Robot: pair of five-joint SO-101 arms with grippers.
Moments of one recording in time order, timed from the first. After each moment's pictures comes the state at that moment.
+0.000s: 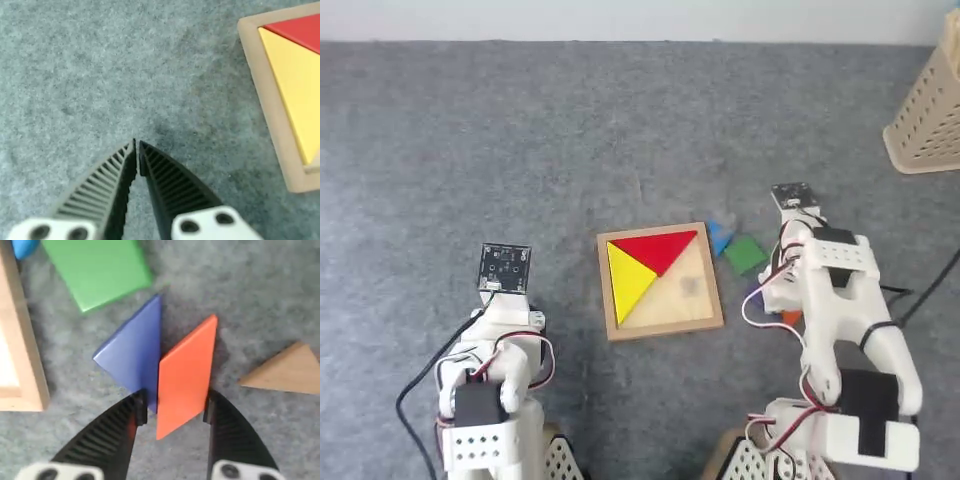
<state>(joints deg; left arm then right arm) -11.2 -103.4 96.9 72.0 -3.6 3.1 -6.9 44.0 60.4 13.9</state>
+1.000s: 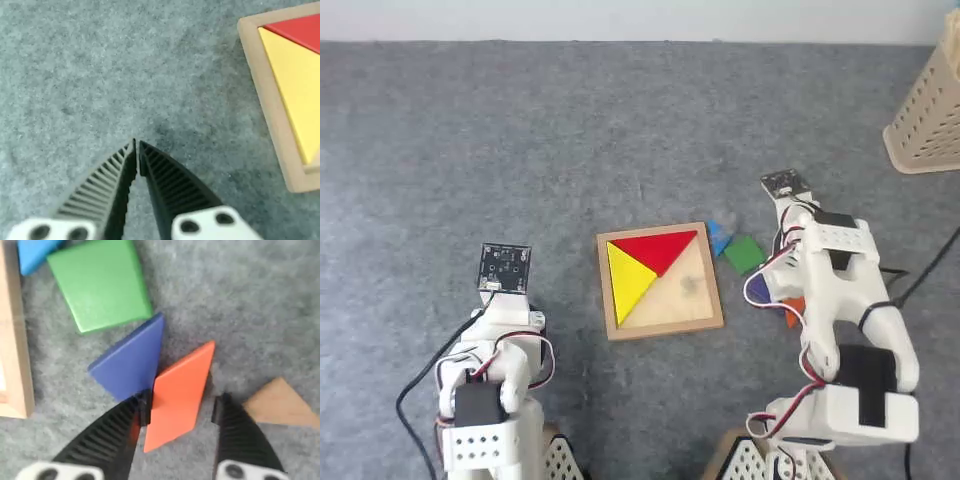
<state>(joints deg) -11.2 -103.4 96.9 72.0 -3.6 2.9 1.1 36.8 60.3 22.7</state>
